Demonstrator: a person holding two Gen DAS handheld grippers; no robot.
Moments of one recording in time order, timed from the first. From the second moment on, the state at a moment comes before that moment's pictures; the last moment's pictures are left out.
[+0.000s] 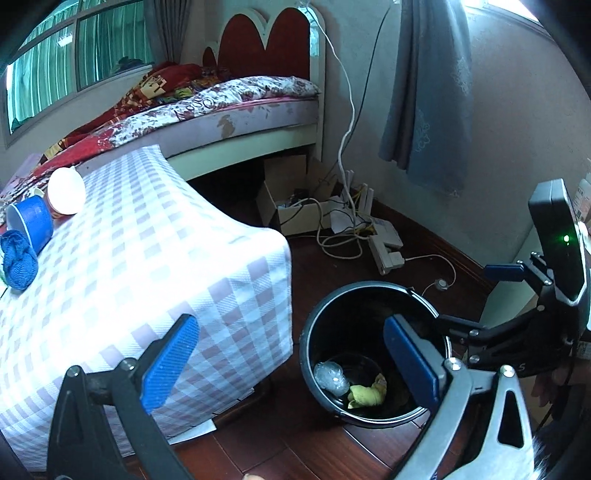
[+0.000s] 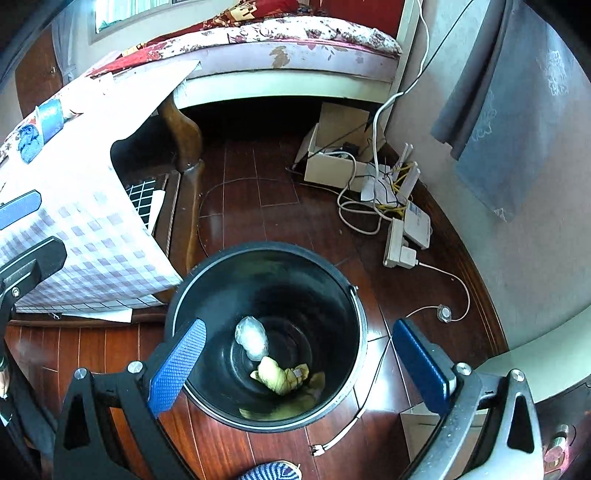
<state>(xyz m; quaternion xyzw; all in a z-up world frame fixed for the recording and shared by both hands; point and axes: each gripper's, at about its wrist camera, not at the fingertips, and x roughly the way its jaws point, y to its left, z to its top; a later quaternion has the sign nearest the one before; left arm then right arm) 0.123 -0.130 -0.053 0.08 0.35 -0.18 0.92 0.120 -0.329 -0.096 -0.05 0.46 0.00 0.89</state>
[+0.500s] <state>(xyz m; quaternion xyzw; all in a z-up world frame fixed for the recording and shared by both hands) 0.116 -0.081 -0.031 0.05 0.33 -0.12 0.94 0.124 -0.288 -0.052 -0.05 0.41 0.04 0.91</state>
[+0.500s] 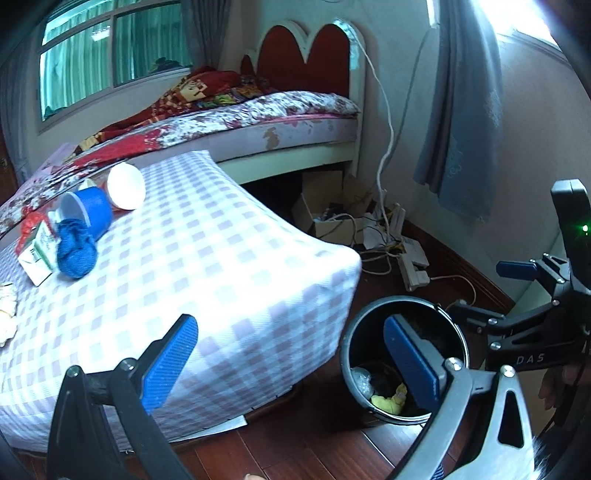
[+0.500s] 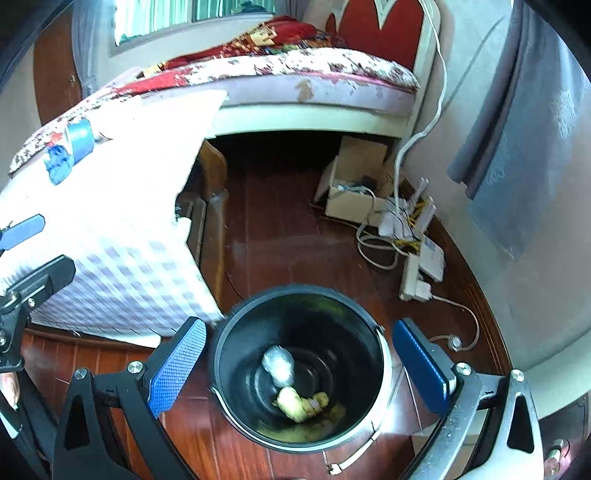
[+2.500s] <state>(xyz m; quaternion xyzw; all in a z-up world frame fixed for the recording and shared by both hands) 0.153 0.252 -0.040 -0.10 0.34 0.10 0.93 0.251 0.056 -0.031 -0.03 0.38 0.29 0.88</state>
